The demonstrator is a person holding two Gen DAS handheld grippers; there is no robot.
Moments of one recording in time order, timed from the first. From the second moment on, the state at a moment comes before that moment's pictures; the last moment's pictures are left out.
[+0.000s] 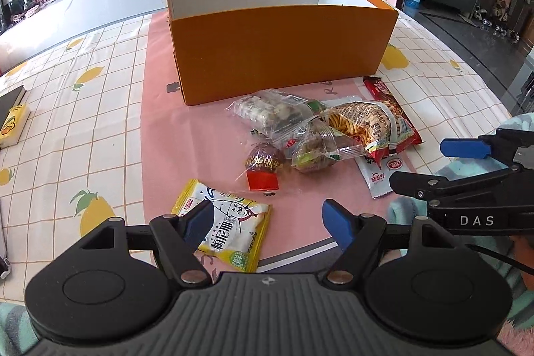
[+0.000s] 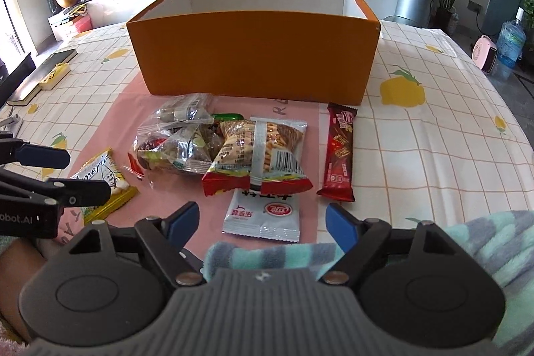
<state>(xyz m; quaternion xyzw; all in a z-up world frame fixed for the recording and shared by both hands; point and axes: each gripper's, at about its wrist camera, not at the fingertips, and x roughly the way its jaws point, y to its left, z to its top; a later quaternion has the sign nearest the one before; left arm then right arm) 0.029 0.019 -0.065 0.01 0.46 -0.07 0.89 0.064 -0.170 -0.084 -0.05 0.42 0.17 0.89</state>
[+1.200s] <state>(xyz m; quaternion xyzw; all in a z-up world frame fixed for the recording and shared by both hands) 0.079 0.035 -0.095 -0.07 0.49 -0.04 0.87 0.104 -0.168 -0.091 0.00 0.41 0.17 0.90</state>
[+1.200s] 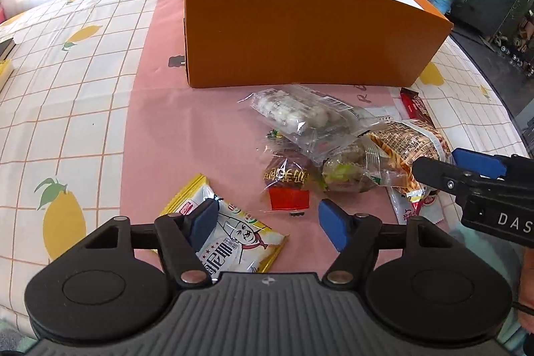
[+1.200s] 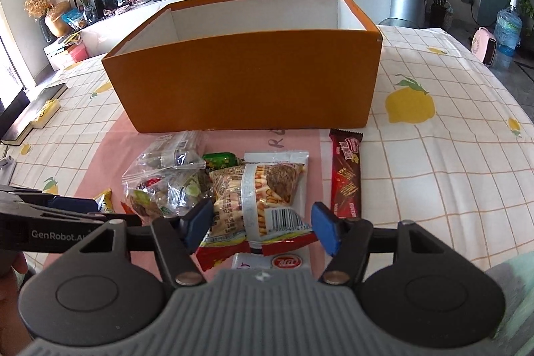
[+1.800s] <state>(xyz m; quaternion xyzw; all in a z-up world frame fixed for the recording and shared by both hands) 0.079 0.064 -0.103 -0.19 0.53 0.14 0.82 0.102 -0.171 -0.092 0.01 0.40 0.17 0.90</state>
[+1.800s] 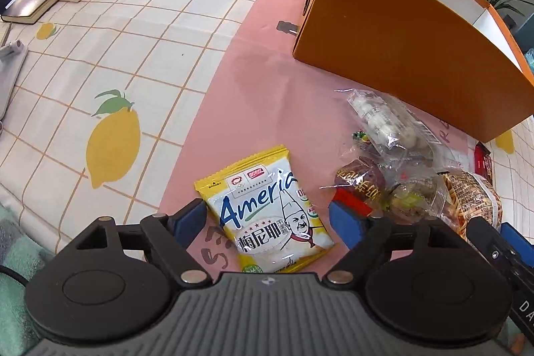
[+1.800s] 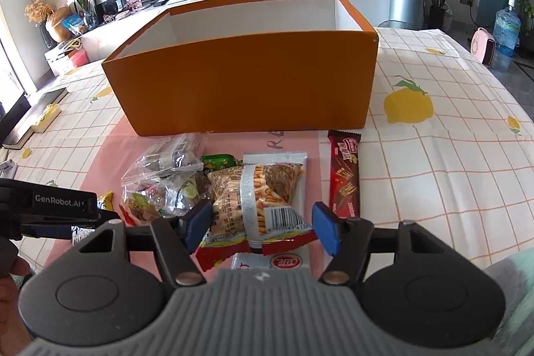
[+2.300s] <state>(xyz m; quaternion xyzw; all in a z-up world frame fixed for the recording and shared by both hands) 0.081 0.040 -0.104 -0.09 0.52 0.12 0.84 0.100 -0.165 -0.094 -0.02 0.40 0.17 0.90</state>
